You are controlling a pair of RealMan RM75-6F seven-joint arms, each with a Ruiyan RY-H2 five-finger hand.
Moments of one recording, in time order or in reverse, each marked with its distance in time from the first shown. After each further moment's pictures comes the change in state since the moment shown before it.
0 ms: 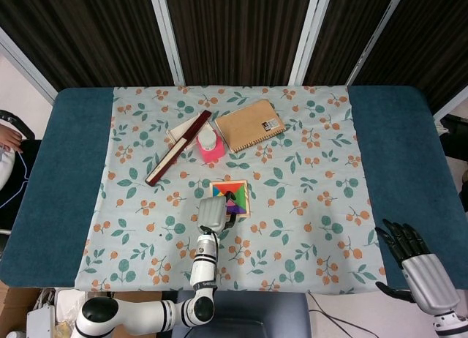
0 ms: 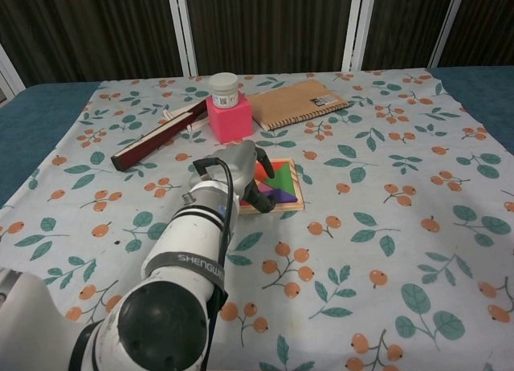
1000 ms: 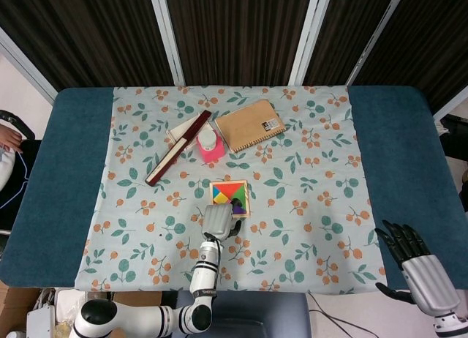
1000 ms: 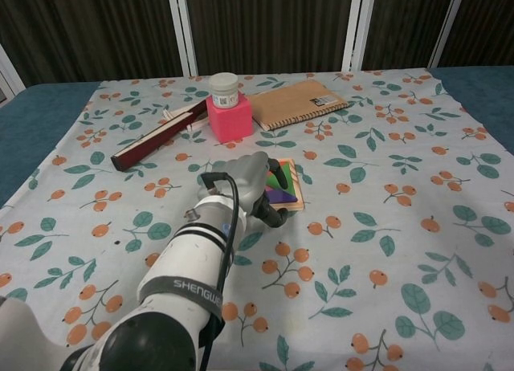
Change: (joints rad) left arm 0.076 0.000 0.037 -0.072 0.117 -0.039 0.014; right arm -0.005 0.000 -0.003 0.003 -0.011 0.008 0.003
